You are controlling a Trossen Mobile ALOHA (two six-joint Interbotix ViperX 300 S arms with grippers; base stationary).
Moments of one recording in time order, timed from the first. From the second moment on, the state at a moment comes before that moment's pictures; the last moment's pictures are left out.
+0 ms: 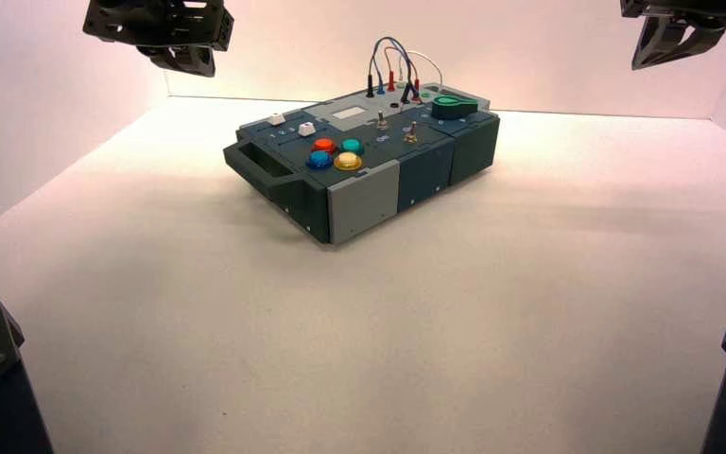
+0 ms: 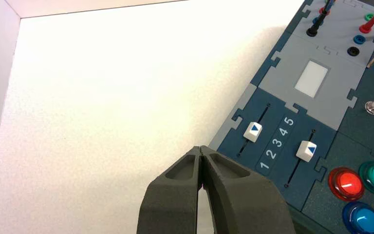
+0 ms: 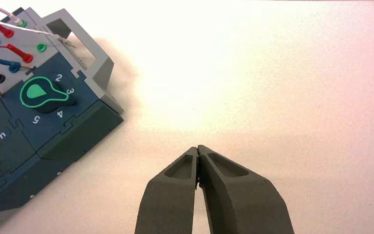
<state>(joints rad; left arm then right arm) -0.25 -0.07 0.86 -0.21 -0.01 0.23 -0.09 -0.28 0.89 0.18 0.26 -0.16</state>
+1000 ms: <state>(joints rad) -0.25 -0.07 0.86 -0.21 -0.01 0.24 -0.06 -0.30 0.88 0.19 0.31 -0.16</state>
